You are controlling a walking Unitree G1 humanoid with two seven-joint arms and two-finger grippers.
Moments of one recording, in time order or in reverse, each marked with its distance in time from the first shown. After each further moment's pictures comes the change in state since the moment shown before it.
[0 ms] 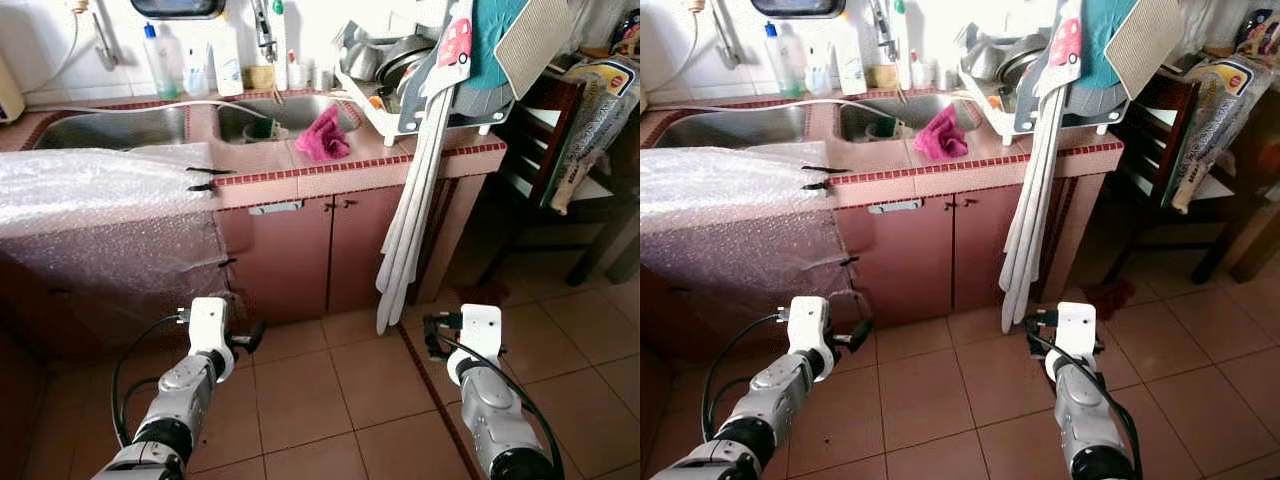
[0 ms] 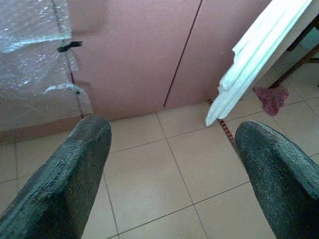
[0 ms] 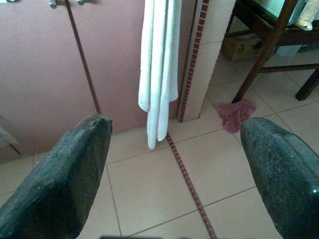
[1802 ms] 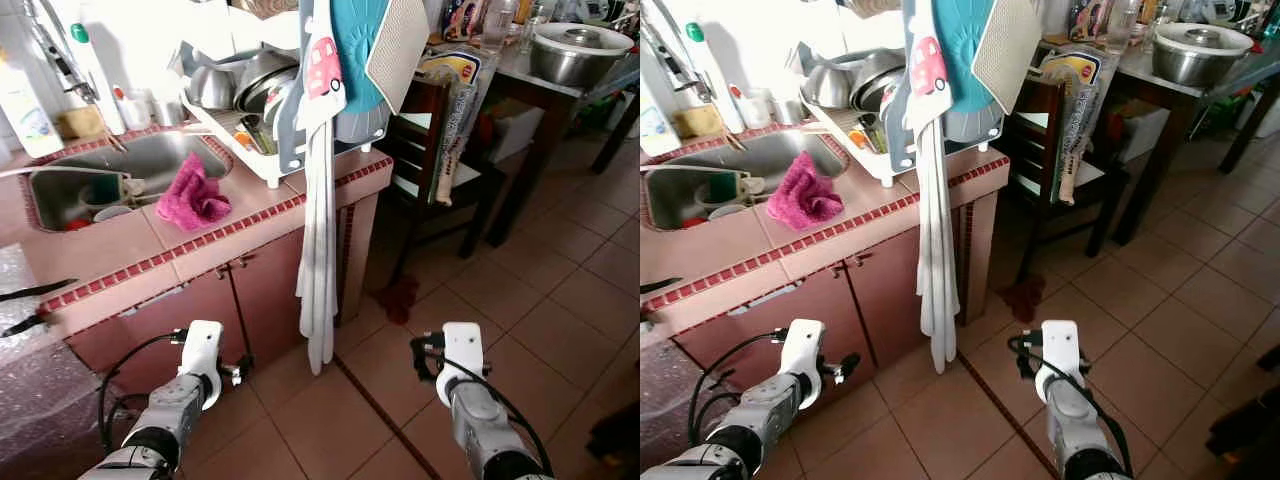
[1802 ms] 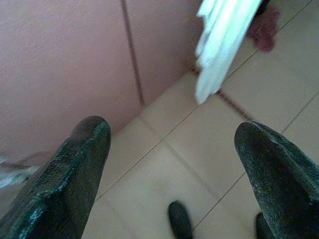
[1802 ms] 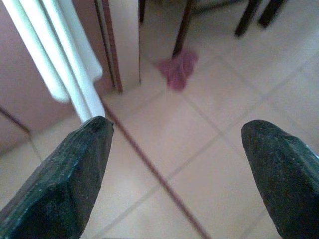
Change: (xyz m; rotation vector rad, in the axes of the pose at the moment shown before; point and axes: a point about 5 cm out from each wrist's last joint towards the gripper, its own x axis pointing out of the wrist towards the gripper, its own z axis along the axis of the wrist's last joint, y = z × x) left arm -0.015 0.026 -0.036 0.159 0.259 0.114; right arm -0.009 0.007 -0.045 -0.058 0.232 0.020
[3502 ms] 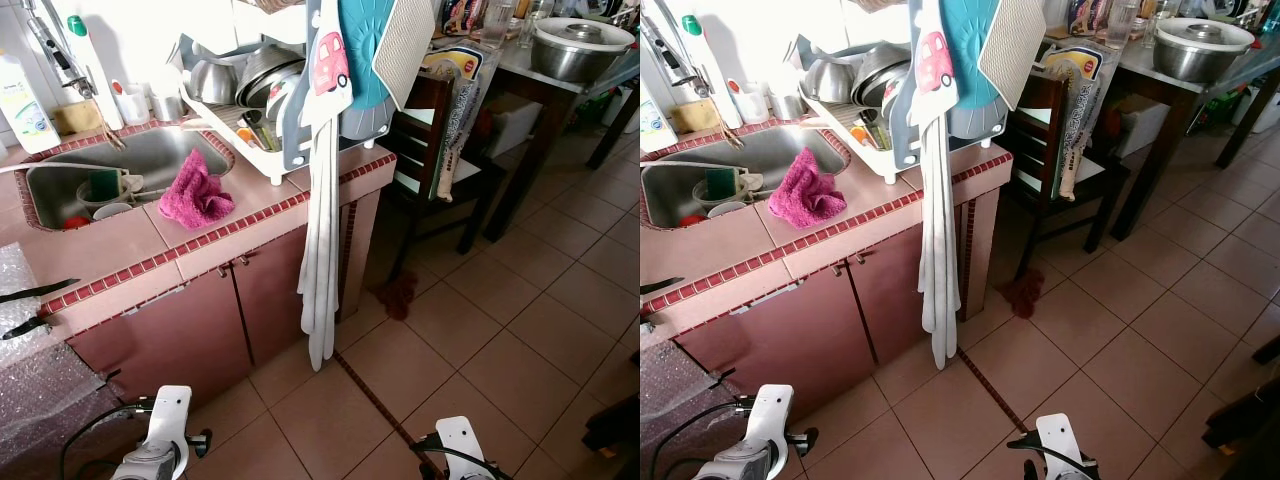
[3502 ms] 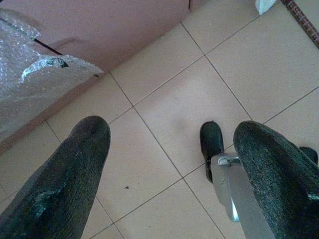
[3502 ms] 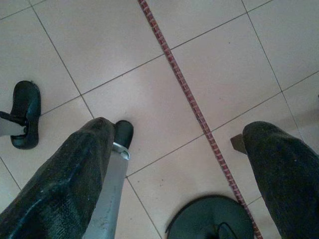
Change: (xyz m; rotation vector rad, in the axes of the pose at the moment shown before) left arm -0.025 0.022 -0.081 -0.064 0.291 0.184; right arm -0.043 -0.008 -0.103 -0.212 0.444 0.087
